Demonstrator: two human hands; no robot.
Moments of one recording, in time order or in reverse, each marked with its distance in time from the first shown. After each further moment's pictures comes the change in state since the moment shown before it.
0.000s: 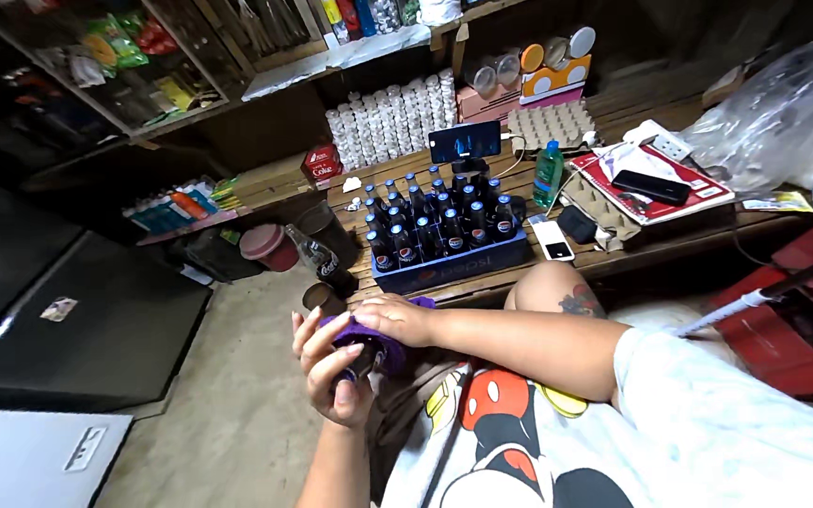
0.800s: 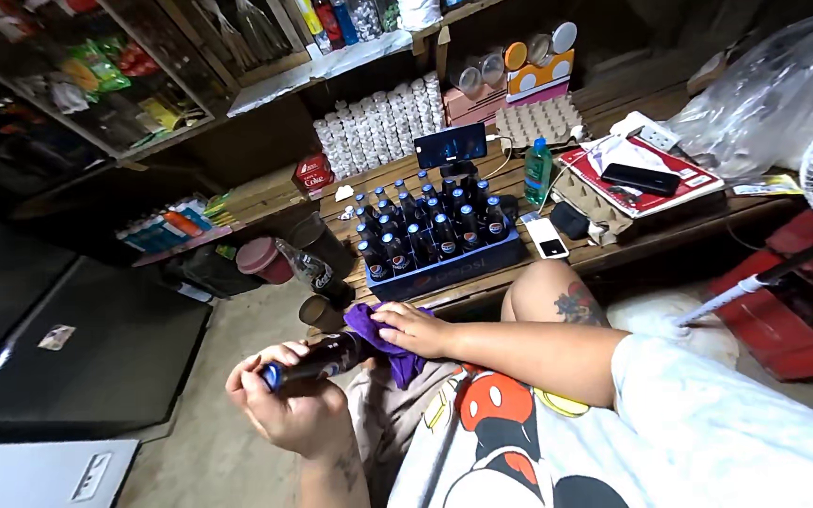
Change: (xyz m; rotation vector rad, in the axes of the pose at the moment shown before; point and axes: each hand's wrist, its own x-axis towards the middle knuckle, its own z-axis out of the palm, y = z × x) left_hand 0.025 0.010 0.000 -0.384 0.468 -0.494; right_hand -0.029 0.052 0.011 -0.101 0.128 0.104
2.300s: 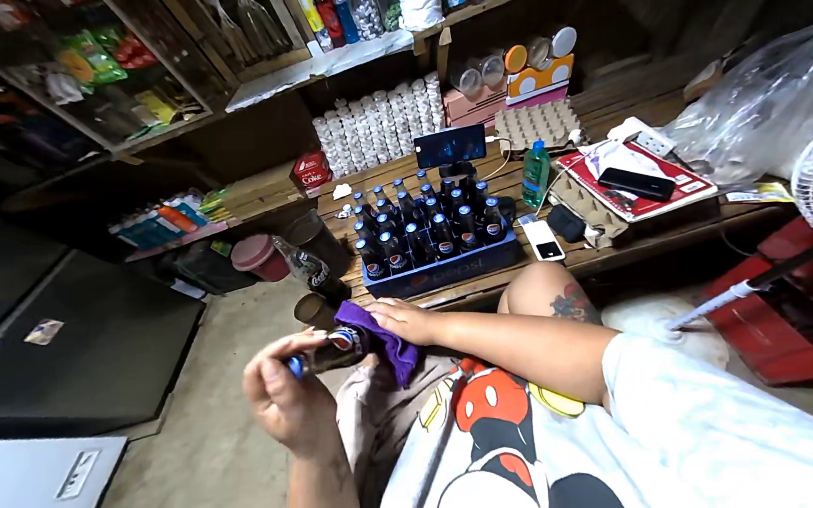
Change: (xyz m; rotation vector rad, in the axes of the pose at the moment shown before) left_hand 0.003 0.001 -0.010 0.157 -0.337 0.091; right_hand 0.014 -0.015 -0.017 0.091 -0.086 0.085
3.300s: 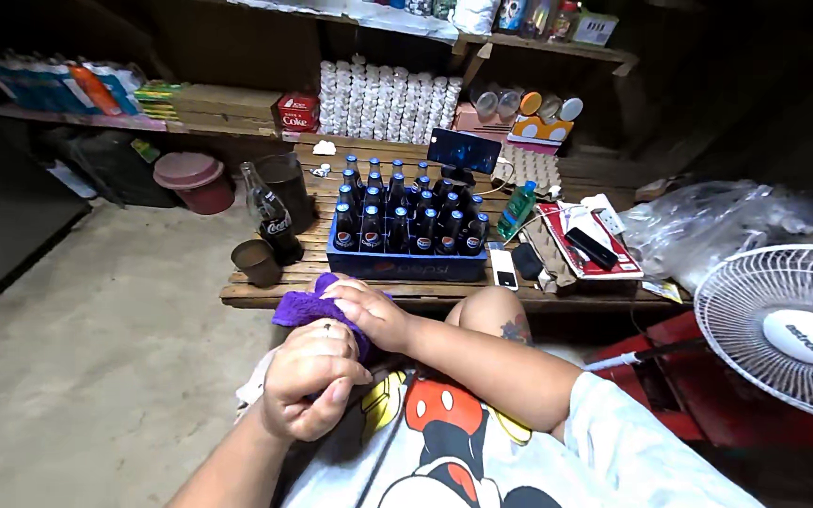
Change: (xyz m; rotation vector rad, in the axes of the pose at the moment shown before) left_hand -0.032 0.001 0.018 -0.145 -0.422 0.235; right_hand -0.013 -0.030 0.009 0.007 0.077 -0.341
